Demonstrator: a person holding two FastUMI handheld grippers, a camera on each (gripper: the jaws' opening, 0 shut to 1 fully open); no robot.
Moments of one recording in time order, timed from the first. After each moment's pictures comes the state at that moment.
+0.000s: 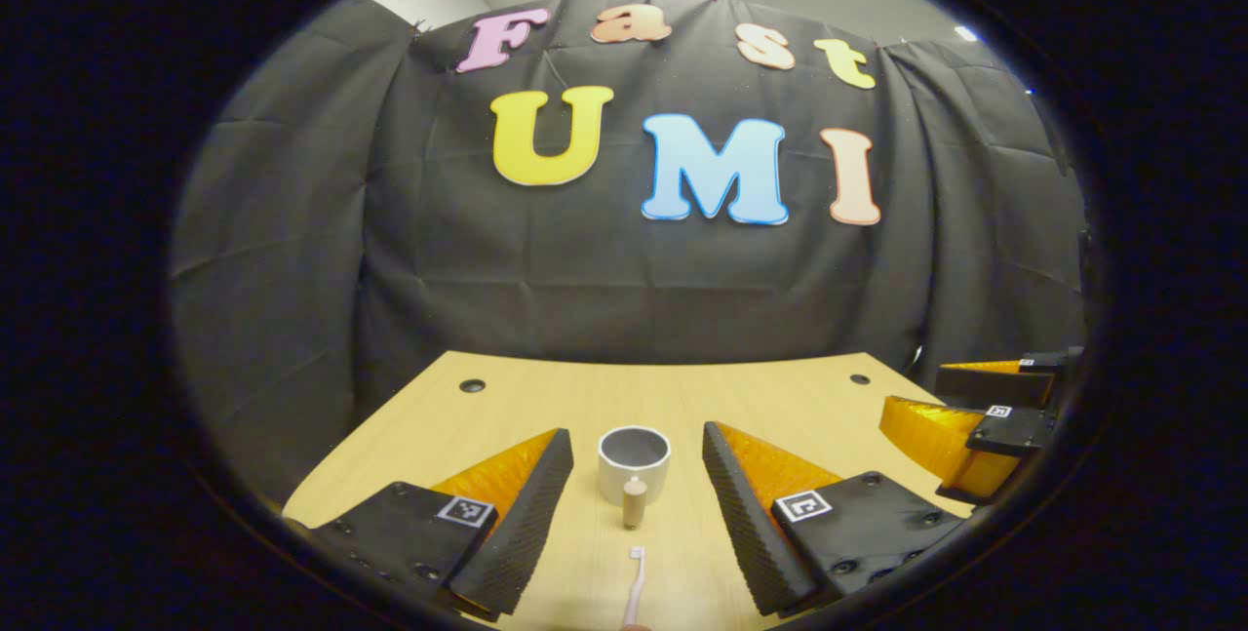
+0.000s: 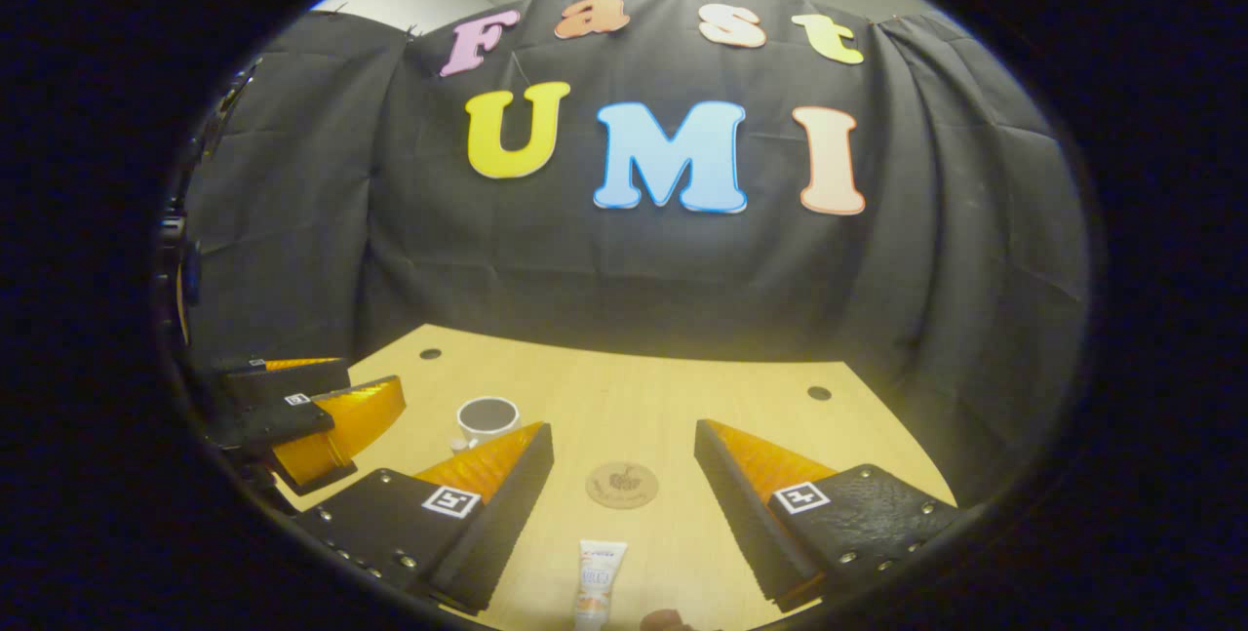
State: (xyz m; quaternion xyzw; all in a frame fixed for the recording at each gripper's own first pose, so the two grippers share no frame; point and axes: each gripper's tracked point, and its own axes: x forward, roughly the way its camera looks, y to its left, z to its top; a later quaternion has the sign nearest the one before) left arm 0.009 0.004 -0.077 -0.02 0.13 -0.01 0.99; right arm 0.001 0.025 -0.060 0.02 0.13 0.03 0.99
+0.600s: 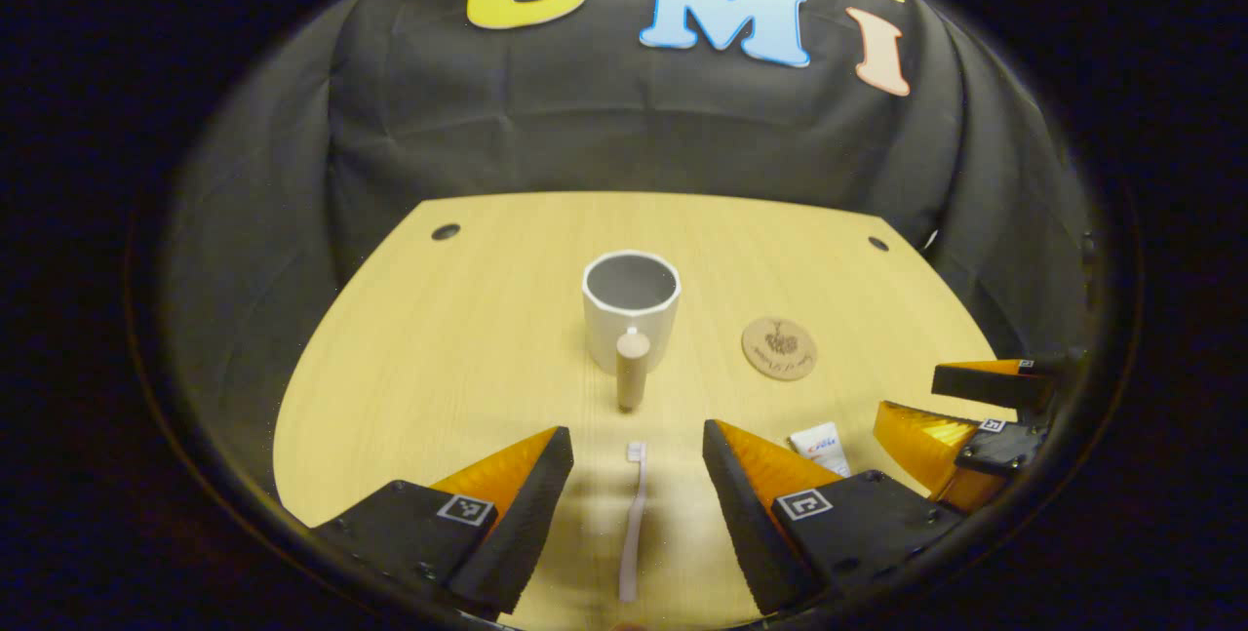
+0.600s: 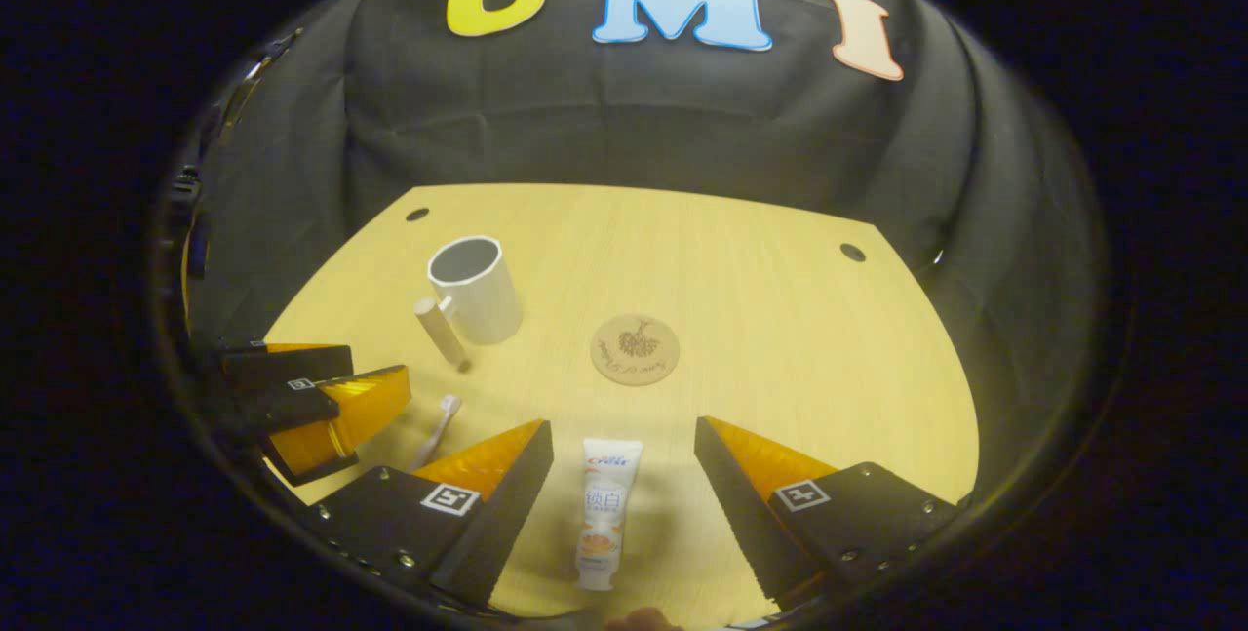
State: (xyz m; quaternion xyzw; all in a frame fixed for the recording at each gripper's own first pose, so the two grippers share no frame) left arm 0.006 0.001 -0.226 -0.03 0.39 -0.02 0.92; right arm -0.005 0.042 -0.180 0.02 0.36 0.06 0.93
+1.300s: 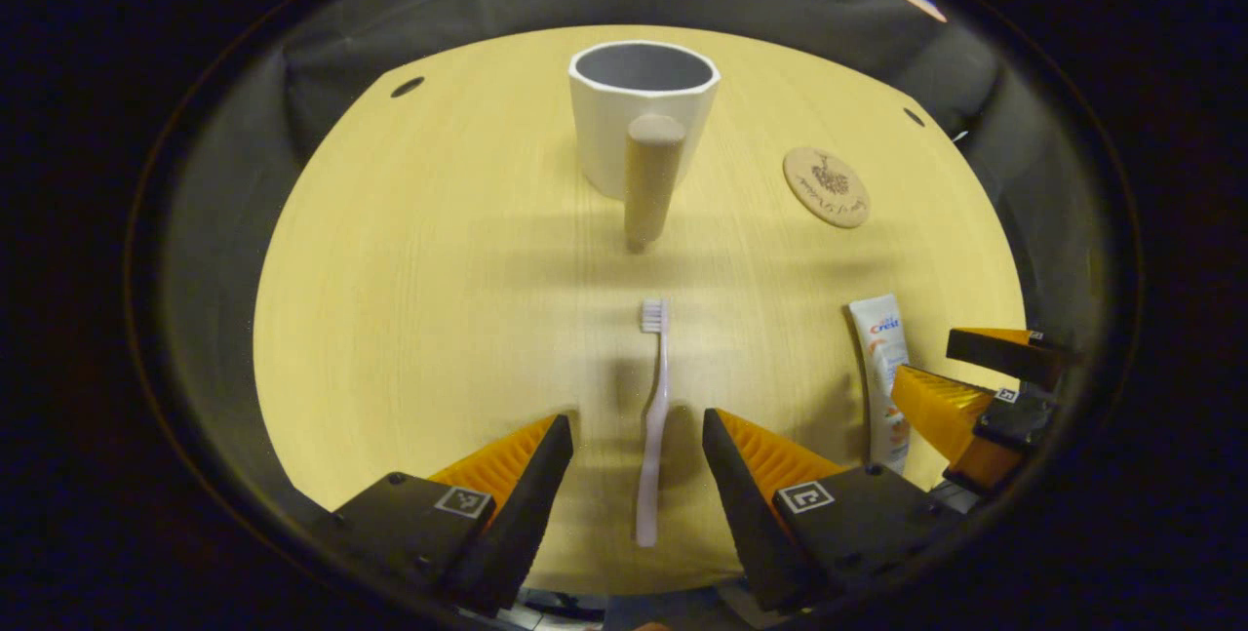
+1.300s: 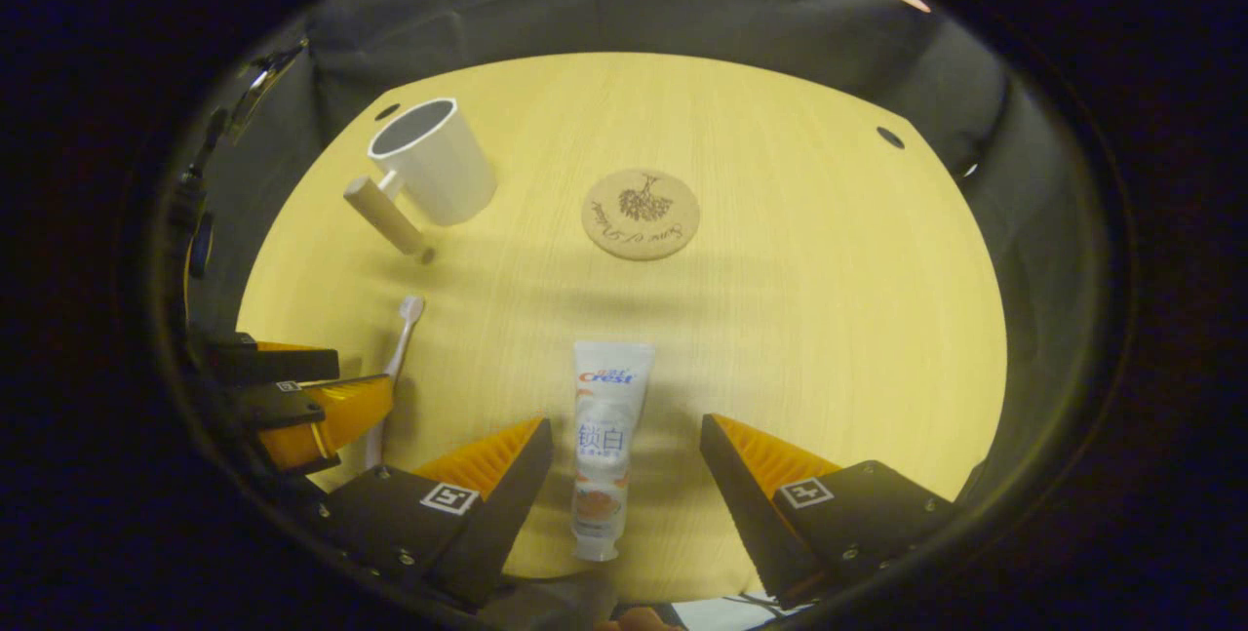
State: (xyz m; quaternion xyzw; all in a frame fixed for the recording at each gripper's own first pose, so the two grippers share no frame) left arm -0.043 0.011 -0.314 -0.03 0.60 -0.02 0.80; right arm -0.030 0.047 -0.256 0.03 0.55 0.07 0.83
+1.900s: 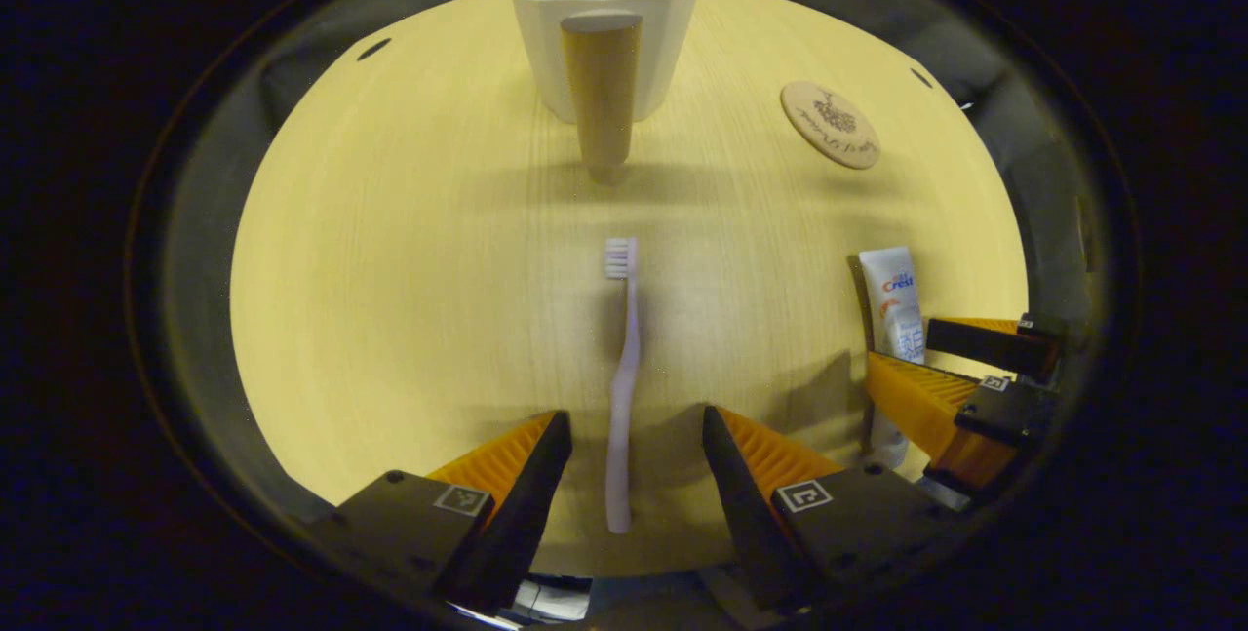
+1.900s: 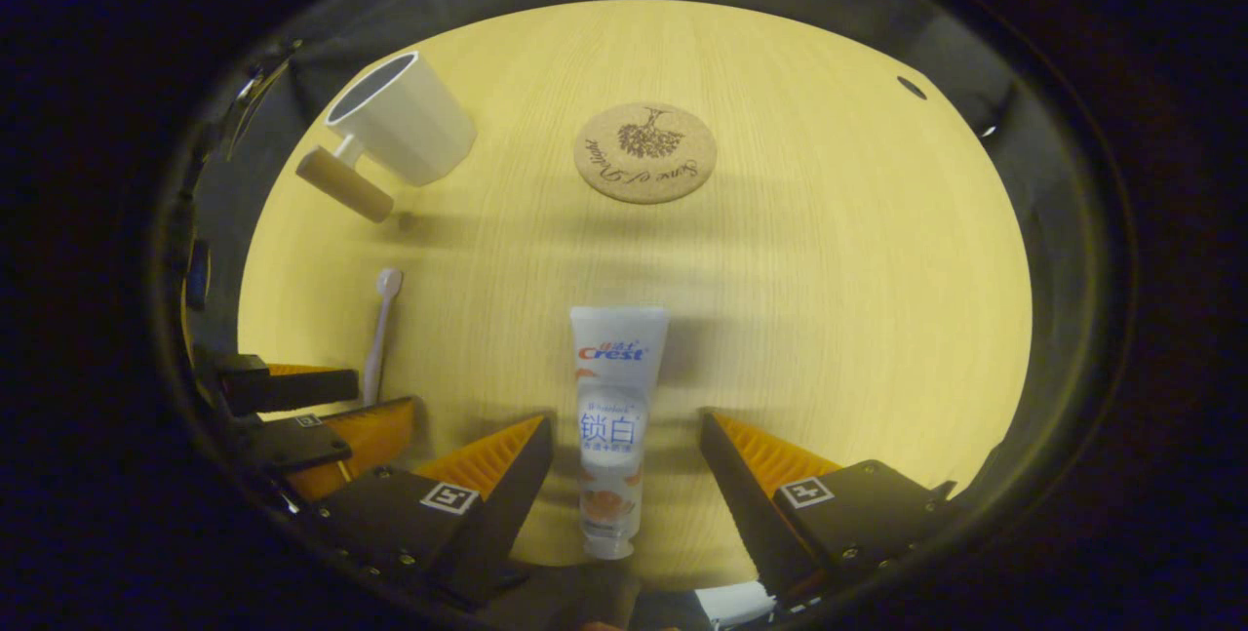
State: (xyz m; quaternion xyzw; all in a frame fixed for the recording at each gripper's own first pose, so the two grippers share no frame) left arm -0.062 -0.003 -0.337 -0.02 0.66 -0.03 0.75; right arm -0.035 0.055 -0.279 0.06 0.61 0.08 0.79
